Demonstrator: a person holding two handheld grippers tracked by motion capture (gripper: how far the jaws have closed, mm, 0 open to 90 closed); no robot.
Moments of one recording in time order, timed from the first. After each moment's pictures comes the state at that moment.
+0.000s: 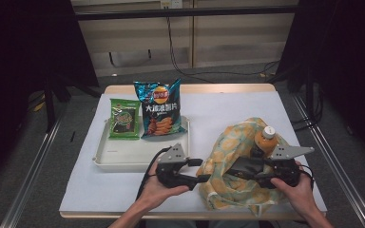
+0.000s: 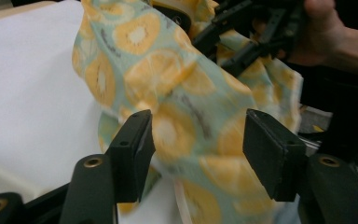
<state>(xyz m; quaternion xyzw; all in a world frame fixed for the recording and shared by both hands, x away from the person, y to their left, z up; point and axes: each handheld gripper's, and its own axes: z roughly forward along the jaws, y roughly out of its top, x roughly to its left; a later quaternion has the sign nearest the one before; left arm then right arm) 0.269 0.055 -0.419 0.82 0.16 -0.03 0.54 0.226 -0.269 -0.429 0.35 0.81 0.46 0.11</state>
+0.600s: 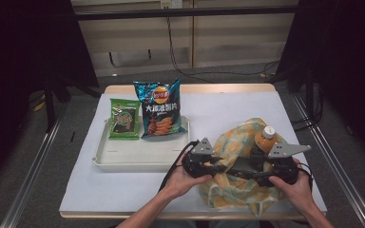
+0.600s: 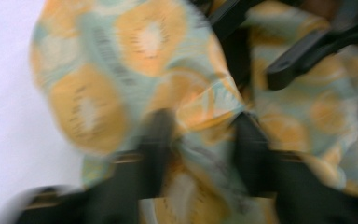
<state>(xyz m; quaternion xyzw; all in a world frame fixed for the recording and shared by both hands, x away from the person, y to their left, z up) 0.299 0.002 -0.443 0.86 0.16 -0.01 0.48 0.233 -0.269 -0.434 0.35 0.82 0.44 0.12</state>
